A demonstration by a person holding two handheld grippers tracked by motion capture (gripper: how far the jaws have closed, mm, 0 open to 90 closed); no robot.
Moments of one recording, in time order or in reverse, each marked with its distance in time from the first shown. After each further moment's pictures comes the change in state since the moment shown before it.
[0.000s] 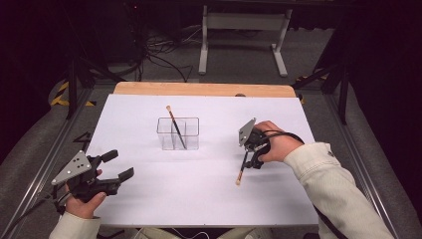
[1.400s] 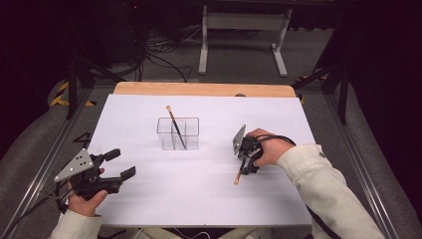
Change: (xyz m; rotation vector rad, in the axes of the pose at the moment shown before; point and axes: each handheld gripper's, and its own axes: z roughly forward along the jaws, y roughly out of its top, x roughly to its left) left arm 0.003 0.001 0.008 0.008 -0.028 -0.005; right arm 0.006 0.004 0.027 0.101 0.148 -0.005
